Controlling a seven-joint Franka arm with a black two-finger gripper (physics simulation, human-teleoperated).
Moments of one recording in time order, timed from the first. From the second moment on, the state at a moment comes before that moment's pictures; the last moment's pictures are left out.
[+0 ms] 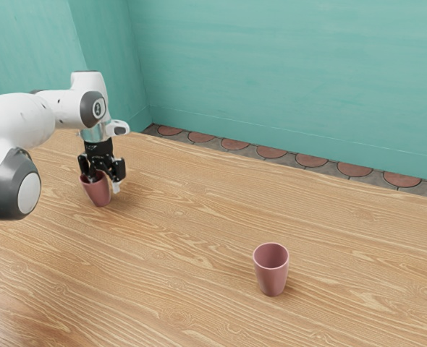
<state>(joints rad) 0.13 0.78 0.27 -1.22 -0.18 1.75 0.29</state>
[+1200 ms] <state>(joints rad) -0.02 0.65 0.19 -1.10 -0.09 1.75 0.27</state>
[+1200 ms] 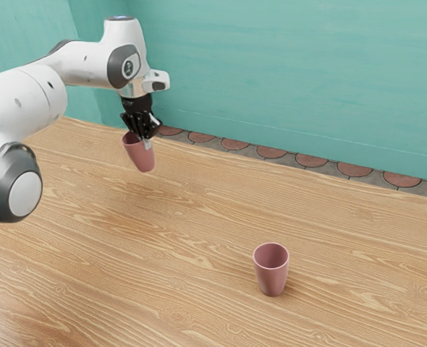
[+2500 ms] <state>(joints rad) -0.06 0.61 -0.54 -1.13 0.35 1.69 -0.18</state>
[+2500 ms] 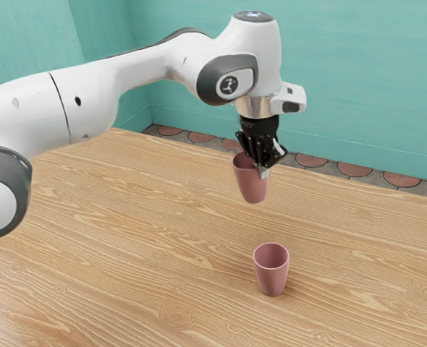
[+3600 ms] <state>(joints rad) -0.20 0.51 -0.55 -1.30 0.34 1.69 -0.45</state>
